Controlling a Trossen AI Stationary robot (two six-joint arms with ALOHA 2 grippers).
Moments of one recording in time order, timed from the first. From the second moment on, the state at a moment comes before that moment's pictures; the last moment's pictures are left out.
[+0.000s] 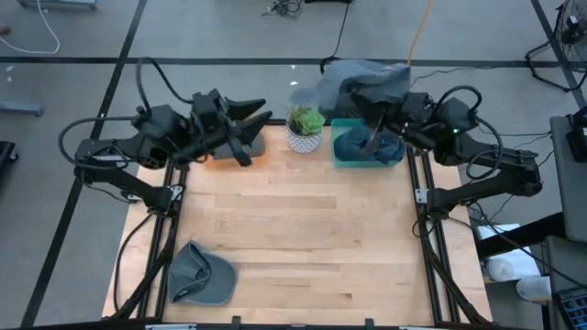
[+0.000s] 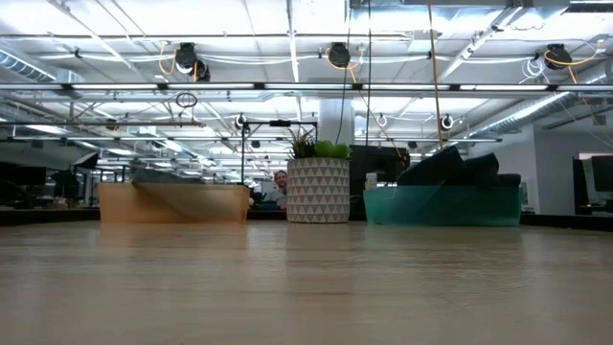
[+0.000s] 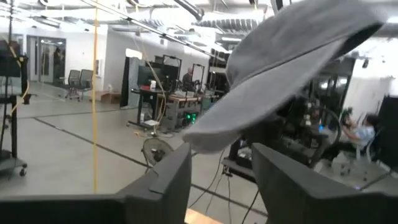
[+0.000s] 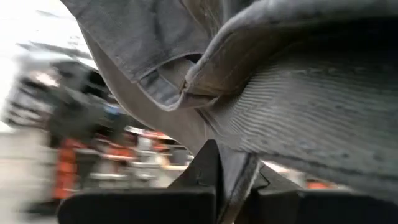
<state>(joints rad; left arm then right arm) -0.09 1.29 1.60 -0.04 -0.53 -0.04 -0.13 1.11 1.30 0.23 0.21 -0.20</state>
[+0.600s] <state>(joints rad) 0.04 1.20 1.60 -0.18 -0.36 -0.67 -0.14 1.10 1.30 0.39 0.69 -1.12</state>
